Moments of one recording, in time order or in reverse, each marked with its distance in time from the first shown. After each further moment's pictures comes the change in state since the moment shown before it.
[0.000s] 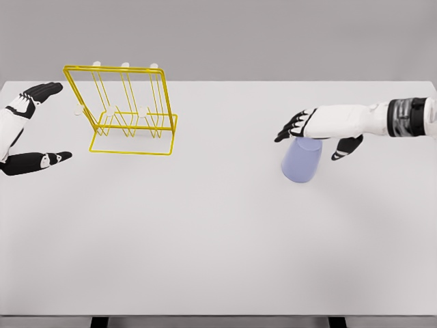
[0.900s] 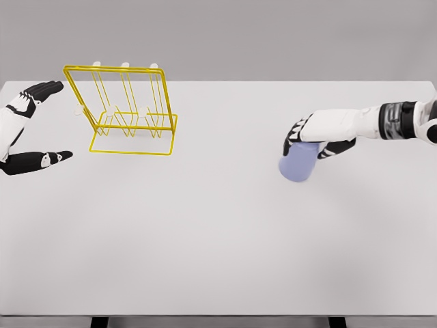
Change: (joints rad) left arm 0.000 0.000 0.002 -0.010 0.000 0.000 0.000; right arm 0.000 0.034 0.016 0.043 0.026 0.000 0.000
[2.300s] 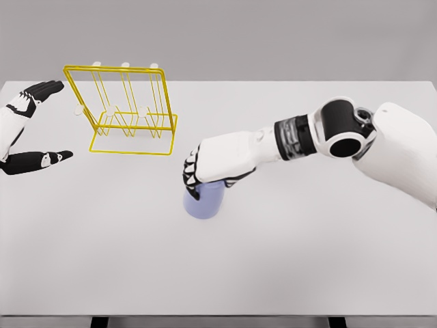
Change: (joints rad) left arm 0.000 0.002 0.000 -0.003 0.000 0.000 0.000; right arm -0.069 0.264 0.099 -0.250 0.021 -0.001 0.000
